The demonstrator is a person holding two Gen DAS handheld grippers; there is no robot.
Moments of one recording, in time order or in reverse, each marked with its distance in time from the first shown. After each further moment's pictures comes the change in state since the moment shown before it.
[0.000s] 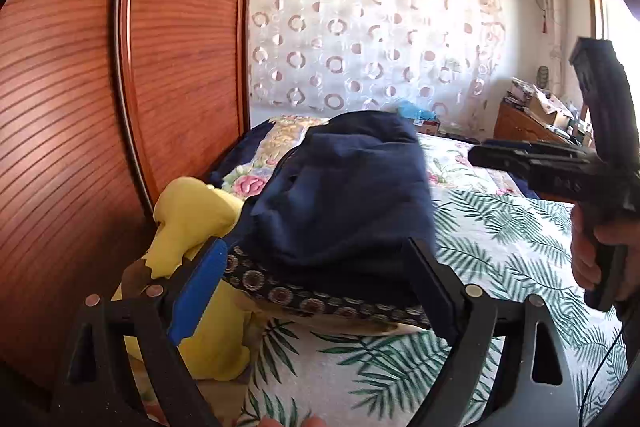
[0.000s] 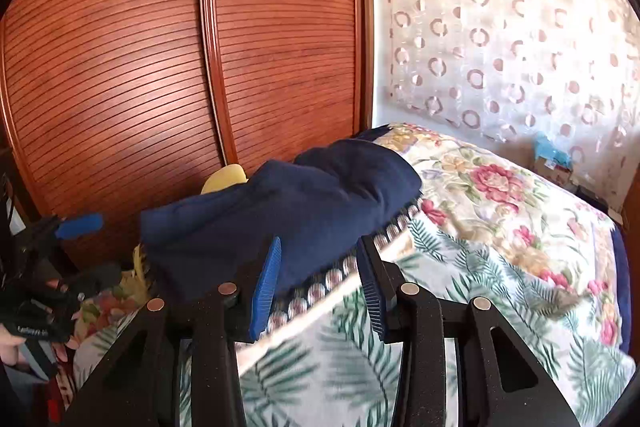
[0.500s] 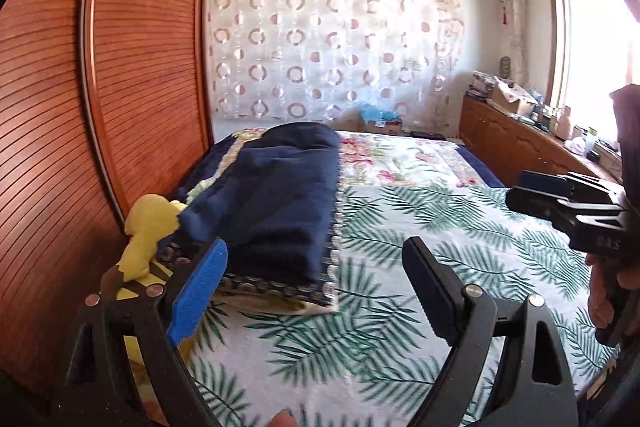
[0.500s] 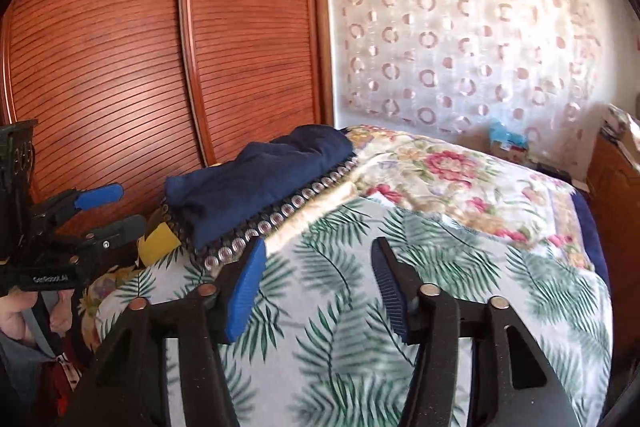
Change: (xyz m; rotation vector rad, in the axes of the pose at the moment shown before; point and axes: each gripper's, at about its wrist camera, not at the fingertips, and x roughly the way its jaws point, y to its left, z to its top) left arm -0.051 -0.069 -0.005 0.083 -0.028 -0.094; right arm -0.129 0.029 -0.065 0.095 -0.052 -0.119
